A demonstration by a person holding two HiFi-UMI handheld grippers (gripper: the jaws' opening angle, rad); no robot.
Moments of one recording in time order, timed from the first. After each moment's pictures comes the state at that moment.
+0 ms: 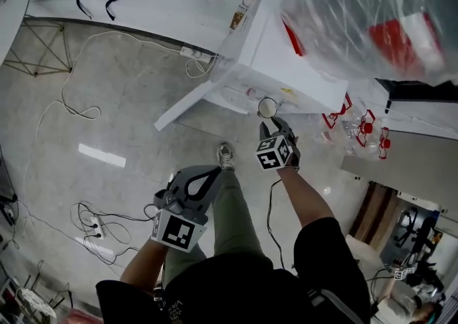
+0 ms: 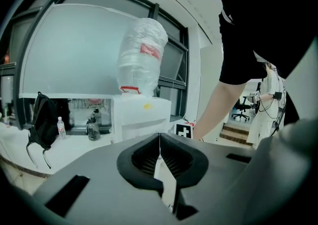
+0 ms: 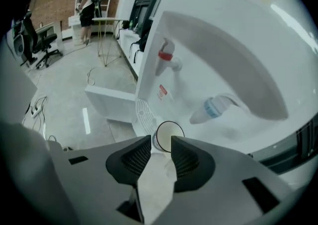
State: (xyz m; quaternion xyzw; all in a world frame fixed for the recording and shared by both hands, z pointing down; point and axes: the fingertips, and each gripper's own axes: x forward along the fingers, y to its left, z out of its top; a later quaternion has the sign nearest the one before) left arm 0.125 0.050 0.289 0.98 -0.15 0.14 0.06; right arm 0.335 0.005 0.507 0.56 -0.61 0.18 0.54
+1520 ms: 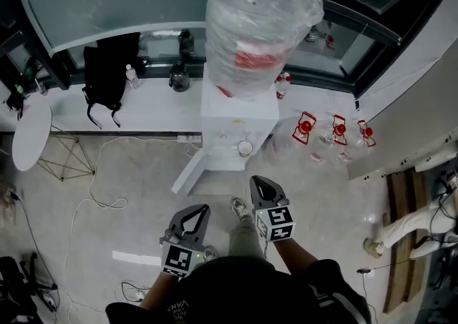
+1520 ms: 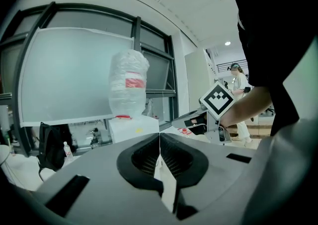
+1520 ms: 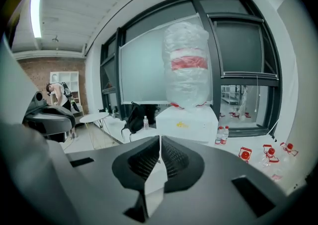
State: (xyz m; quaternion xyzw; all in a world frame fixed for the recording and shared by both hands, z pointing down) left arm 0.043 0.159 0.135 0.98 -0.12 0.13 -0.02; right arm 0.199 0.160 0.170 0.74 -0.64 0.17 0.10
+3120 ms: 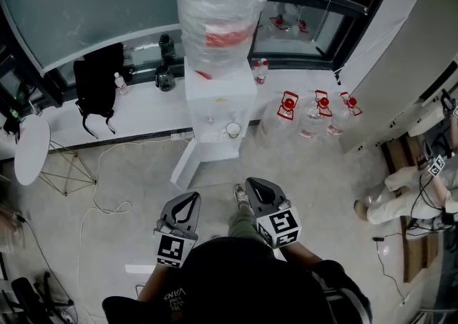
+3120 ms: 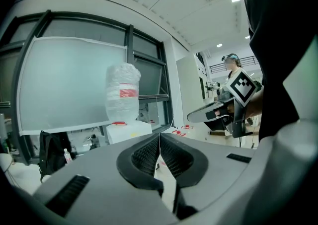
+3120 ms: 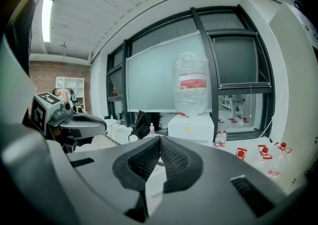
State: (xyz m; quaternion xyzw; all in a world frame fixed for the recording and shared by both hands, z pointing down) left arm -0.011 0.227 0.103 0.99 -0.10 0.10 -0.05; right arm 0.111 0.284 0.111 0.75 -0.65 0.13 0.06
